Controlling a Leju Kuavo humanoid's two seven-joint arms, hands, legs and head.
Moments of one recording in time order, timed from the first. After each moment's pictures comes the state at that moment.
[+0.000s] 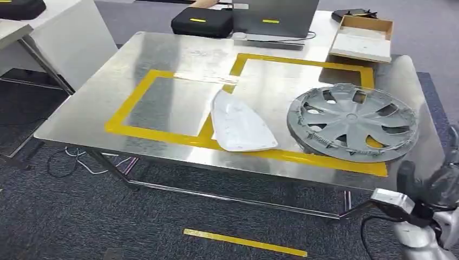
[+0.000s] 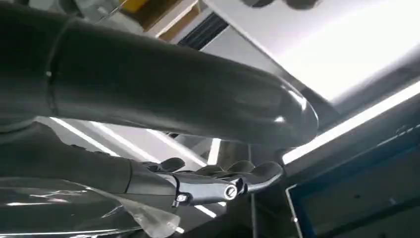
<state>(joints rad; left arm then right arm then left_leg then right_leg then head) -0.03 -0.16 0.49 -0.19 -0.53 0.43 -0.27 0.01 -0.19 -0.01 -1.62 0.71 -0.63 -0.49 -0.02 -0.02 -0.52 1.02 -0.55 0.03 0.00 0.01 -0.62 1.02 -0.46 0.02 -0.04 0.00</state>
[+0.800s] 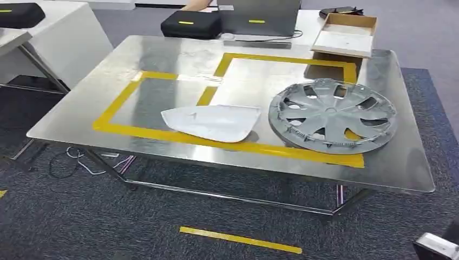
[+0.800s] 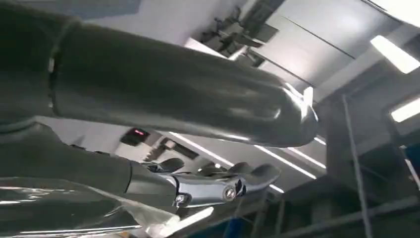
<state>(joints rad) -0.02 -0.18 0.50 -0.19 -0.59 0.43 -0.23 0.33 0.07 -0.25 -1.86 0.68 -0.61 -0.51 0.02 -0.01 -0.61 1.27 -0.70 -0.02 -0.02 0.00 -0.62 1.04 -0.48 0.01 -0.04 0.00</state>
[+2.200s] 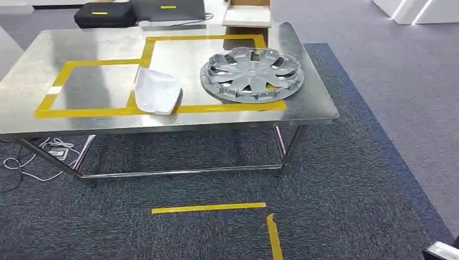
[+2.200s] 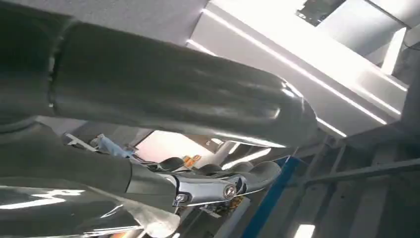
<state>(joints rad) -0.03 -0.20 0.54 -0.19 -0.60 0.44 -0.23 0.33 0.20 -0.39 -1.87 0.69 -0.52 -0.58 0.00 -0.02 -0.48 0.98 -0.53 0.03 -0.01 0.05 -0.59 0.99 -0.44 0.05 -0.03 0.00</state>
